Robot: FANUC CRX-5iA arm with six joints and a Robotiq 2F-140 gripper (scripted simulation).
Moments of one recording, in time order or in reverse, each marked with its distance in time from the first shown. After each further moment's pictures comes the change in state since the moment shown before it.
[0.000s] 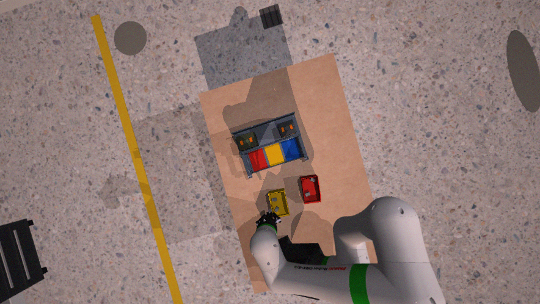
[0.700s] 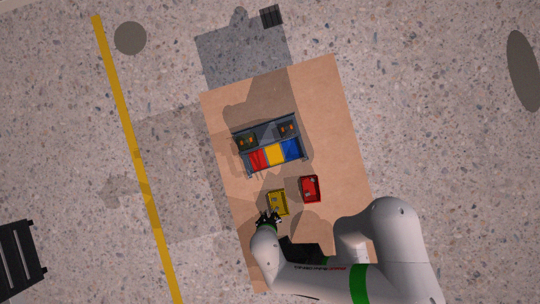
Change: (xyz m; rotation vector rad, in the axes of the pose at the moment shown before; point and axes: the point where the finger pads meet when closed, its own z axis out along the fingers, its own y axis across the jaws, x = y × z) arm 0.000 0.000 0.000 0.000 0.000 0.000
